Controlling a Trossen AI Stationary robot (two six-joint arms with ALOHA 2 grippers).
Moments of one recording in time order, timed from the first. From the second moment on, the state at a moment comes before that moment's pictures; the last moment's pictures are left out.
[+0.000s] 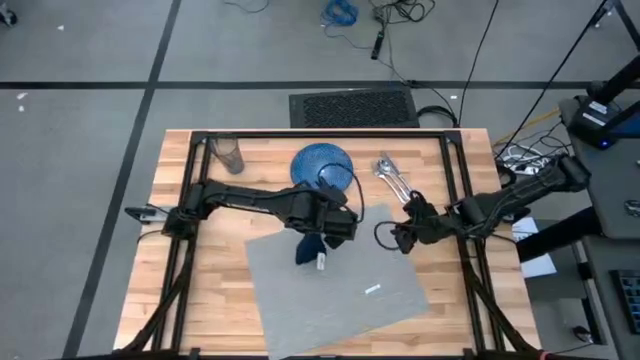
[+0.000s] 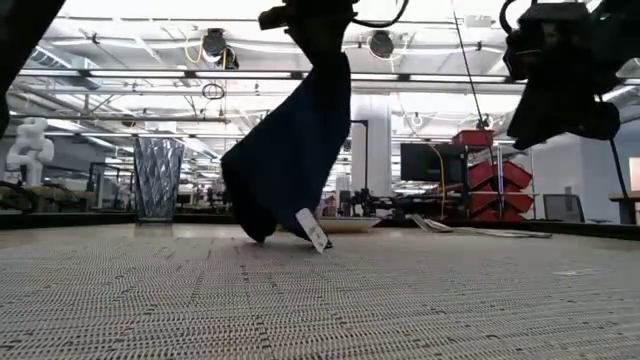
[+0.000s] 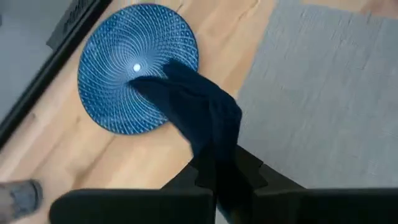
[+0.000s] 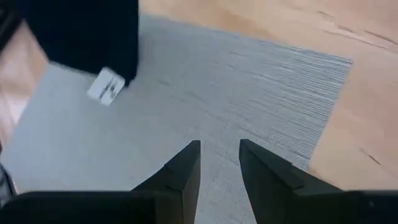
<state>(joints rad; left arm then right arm) -0.14 2.10 2.19 -1.42 -0.49 -0.71 0.34 0.95 0.60 -0.57 0.37 1.18</state>
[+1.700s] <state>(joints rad) 0.03 1.13 1.04 -0.97 -0.34 -0.79 0.21 1.03 0.60 -0.45 0.46 1.22</state>
